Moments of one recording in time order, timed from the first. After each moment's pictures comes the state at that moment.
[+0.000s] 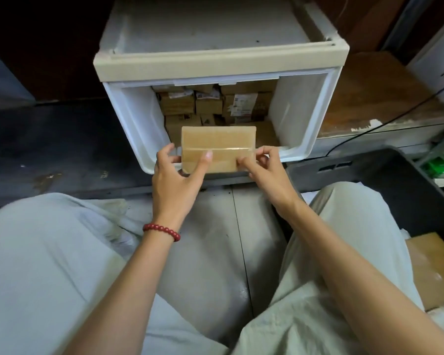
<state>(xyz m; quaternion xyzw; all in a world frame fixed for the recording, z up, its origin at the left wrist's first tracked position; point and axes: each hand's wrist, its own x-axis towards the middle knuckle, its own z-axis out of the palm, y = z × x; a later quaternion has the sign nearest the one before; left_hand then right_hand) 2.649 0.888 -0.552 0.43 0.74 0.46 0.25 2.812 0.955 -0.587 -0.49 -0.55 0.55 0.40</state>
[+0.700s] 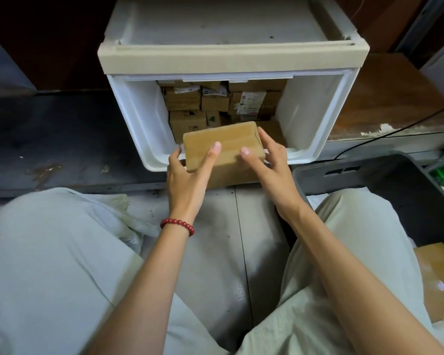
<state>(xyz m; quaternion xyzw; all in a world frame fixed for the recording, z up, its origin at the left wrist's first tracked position) 2.652 0.910 -0.573 0.33 0.72 0.50 0.34 2.803 0.959 -0.581 -0.45 -0.59 0.52 0.43</state>
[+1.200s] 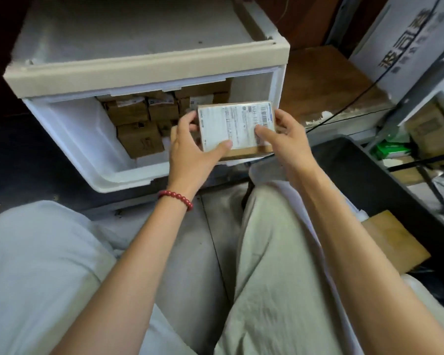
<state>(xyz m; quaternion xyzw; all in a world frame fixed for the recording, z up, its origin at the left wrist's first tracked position) 2.720 0.967 -0.541 0.55 0.63 0.46 0.30 2.893 0.994 -0.538 -0.54 -0.51 0.45 0.49</state>
